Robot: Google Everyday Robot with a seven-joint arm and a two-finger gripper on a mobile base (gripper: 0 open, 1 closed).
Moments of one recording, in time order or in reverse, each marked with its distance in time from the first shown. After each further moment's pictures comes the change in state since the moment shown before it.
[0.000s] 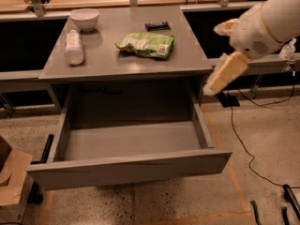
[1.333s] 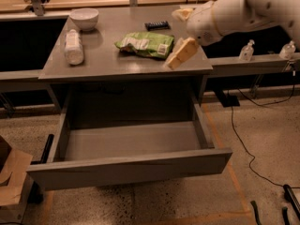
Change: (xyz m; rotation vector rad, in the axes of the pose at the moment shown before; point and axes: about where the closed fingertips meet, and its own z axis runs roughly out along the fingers) arm -0.078 -0.074 0.095 -0.002 -0.325 -0.109
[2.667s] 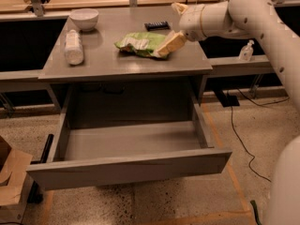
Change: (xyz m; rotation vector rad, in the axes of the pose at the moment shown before) arm 0.019 -0.083 0.051 0.182 -0.134 0.020
